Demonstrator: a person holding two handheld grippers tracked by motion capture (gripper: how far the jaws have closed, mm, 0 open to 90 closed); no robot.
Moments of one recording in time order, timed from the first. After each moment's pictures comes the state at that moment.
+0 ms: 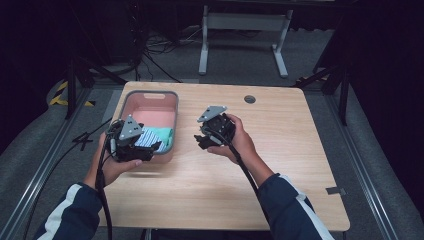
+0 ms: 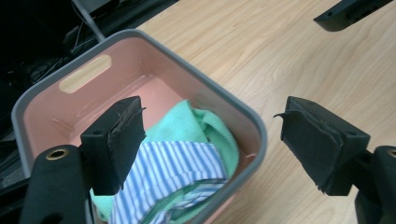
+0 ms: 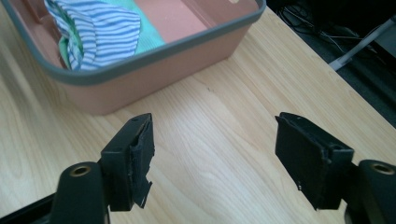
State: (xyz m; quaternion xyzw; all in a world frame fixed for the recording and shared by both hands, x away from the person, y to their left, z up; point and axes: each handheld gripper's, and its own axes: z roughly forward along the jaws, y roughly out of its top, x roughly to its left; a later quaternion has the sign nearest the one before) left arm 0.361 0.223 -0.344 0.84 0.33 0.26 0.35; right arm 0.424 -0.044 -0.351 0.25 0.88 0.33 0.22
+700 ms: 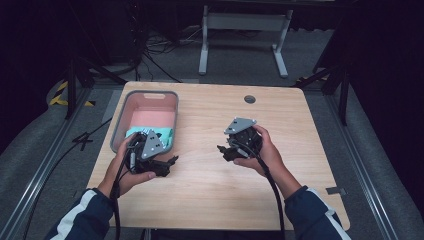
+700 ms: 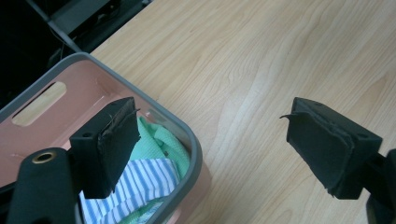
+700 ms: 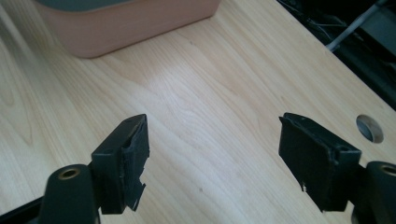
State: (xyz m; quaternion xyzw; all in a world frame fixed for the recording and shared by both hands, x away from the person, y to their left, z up) left arm 0.337 0.179 -0.358 0.86 0.26 0.27 0.34; right arm 0.396 -0.109 -0.361 0.26 0.88 0.32 0.23
